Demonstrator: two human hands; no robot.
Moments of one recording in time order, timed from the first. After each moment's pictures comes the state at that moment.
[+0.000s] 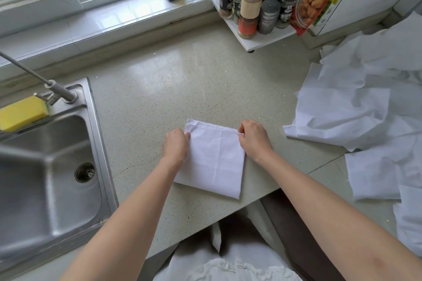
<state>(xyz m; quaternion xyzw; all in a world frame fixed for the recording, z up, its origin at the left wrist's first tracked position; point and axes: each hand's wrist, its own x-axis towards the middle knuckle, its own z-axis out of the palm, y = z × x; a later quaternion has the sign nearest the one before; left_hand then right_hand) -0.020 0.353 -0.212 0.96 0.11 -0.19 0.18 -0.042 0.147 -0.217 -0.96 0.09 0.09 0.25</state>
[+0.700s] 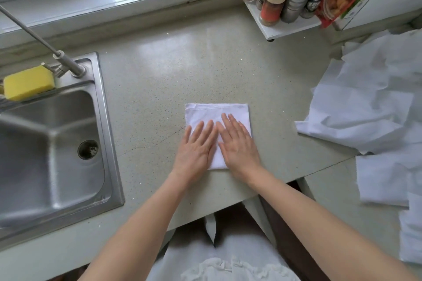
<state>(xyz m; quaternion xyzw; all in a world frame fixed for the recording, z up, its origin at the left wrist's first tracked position) -0.082 0.355 -0.237 0.97 -0.21 -0.12 0.05 -0.085 0.198 -0.237 -0.98 -0.14 0.06 0.12</state>
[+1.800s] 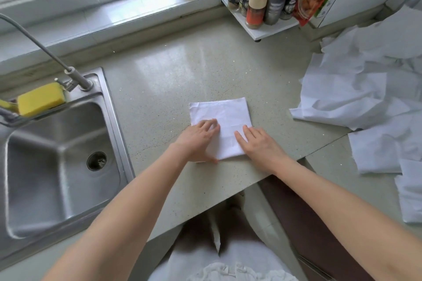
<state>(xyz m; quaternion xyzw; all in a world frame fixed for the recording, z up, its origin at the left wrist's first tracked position) -0.057 0.373 -0.195 0.90 -0.37 -0.23 -0.01 -0.120 0.161 -0.209 -0.96 -0.22 0.10 -0.12</state>
